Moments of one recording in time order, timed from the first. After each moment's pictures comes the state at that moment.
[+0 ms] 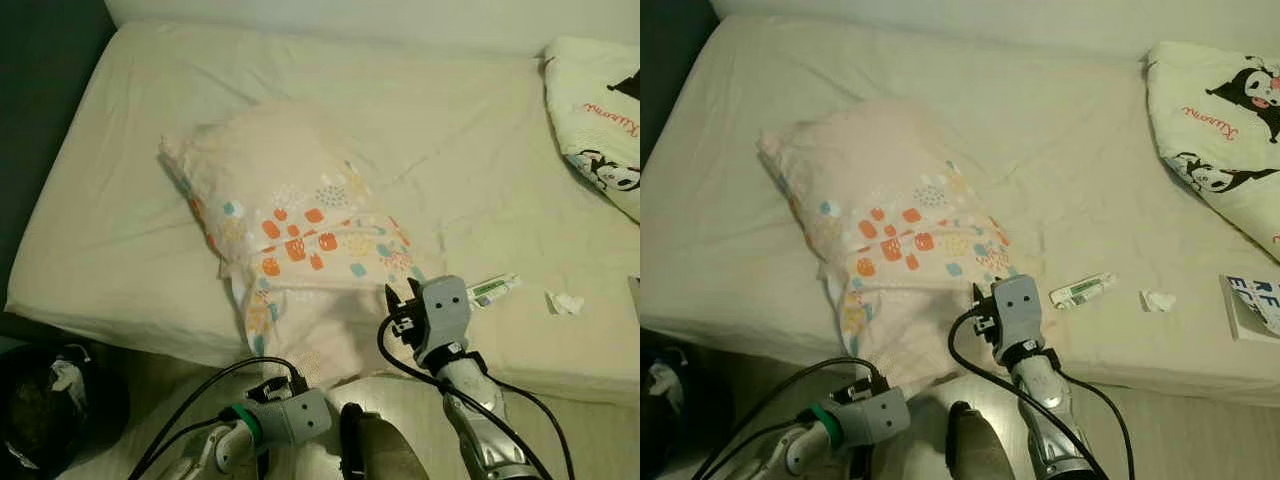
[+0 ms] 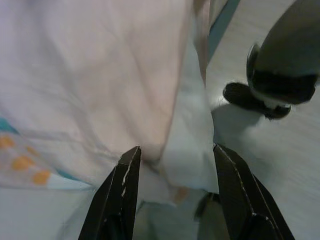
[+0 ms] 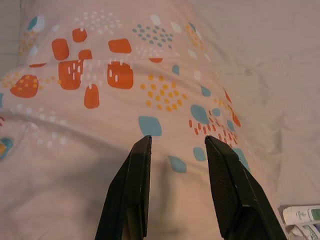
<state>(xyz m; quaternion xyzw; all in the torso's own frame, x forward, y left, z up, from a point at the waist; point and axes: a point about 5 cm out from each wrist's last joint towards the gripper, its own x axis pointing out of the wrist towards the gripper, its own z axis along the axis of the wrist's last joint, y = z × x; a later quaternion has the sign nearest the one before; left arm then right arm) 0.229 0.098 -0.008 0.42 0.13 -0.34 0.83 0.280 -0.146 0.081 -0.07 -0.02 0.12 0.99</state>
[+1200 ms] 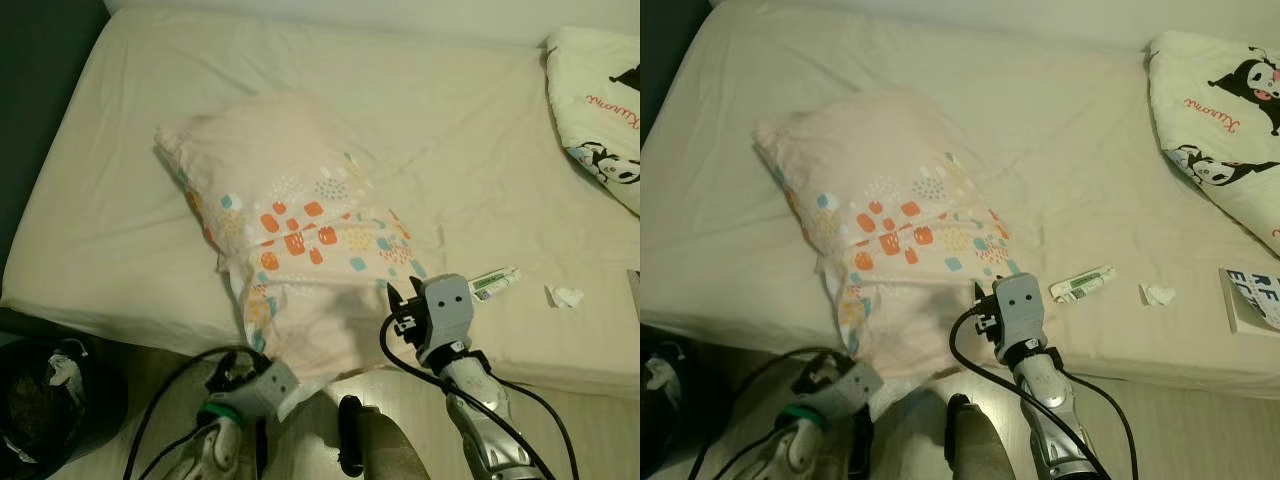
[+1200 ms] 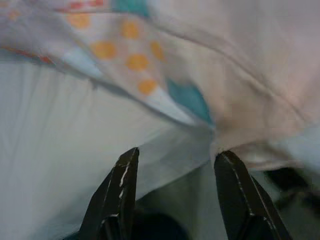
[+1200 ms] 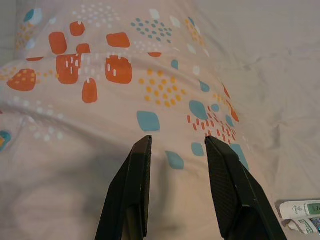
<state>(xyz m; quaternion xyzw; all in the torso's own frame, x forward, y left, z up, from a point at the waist) 0.249 0.124 -0.012 0.39 0.13 -0.04 0.91 0.280 -0.147 0.086 -0.07 -0.02 0.12 0.99</state>
